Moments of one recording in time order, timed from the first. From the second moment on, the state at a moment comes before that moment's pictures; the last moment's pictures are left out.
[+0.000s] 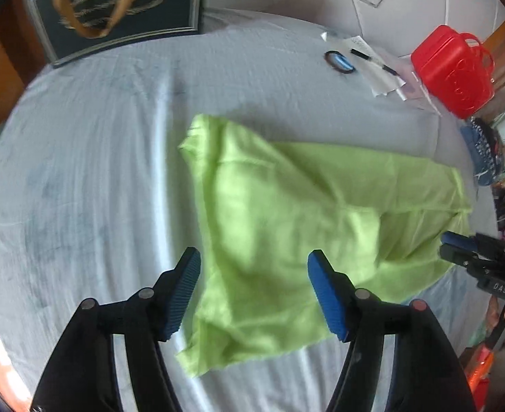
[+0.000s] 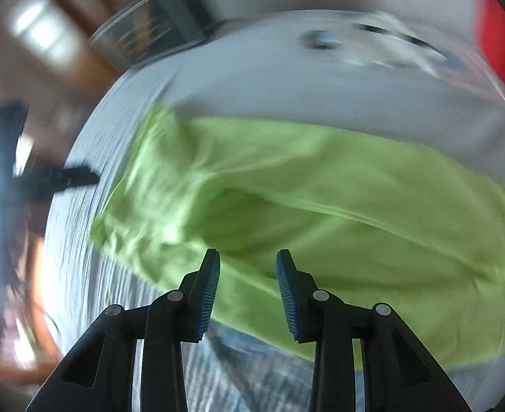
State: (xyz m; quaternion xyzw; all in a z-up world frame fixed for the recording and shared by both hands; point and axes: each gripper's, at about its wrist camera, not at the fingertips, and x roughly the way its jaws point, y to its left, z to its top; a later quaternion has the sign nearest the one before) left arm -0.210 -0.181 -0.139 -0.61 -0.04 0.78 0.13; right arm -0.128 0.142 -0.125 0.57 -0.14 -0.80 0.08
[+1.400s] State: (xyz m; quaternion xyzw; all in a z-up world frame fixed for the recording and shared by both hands) left arm -0.189 -0.186 -0.193 -0.63 -0.02 0.77 -0.03; right arm -0.146 0.391 -0.168 0.55 -0.19 -0.81 -0.09
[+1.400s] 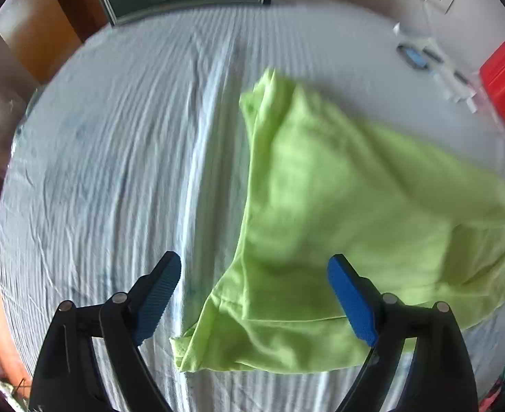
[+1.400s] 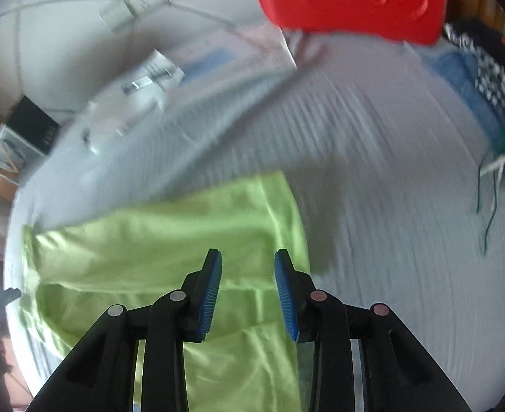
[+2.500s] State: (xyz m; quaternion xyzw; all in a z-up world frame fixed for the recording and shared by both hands) left arm -0.123 -0.191 -0.179 -0.62 -0.05 0.78 -0.05; right arm -0.031 0.307 -0.164 0.59 -0.05 -0.80 -0.10
